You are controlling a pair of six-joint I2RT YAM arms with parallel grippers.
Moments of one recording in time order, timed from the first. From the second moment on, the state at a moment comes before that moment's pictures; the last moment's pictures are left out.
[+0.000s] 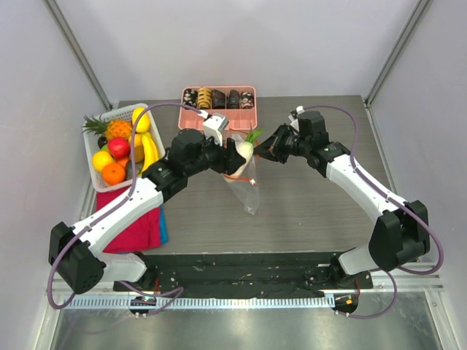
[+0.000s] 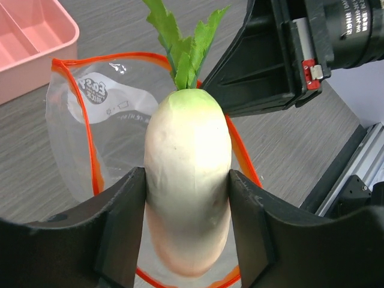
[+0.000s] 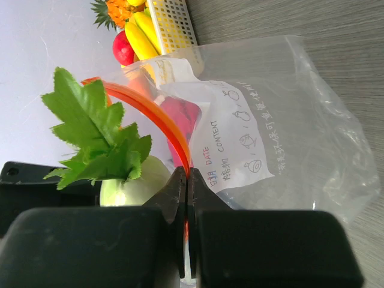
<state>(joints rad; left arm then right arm) -0.70 1.28 1.11 -0.14 0.16 -0.29 0.38 1.43 1.14 -0.24 -0.52 1.05</state>
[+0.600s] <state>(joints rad) -0.64 1.23 1.19 -0.38 0.02 -0.32 0.38 1.38 1.12 -0.24 -0.52 1.02</state>
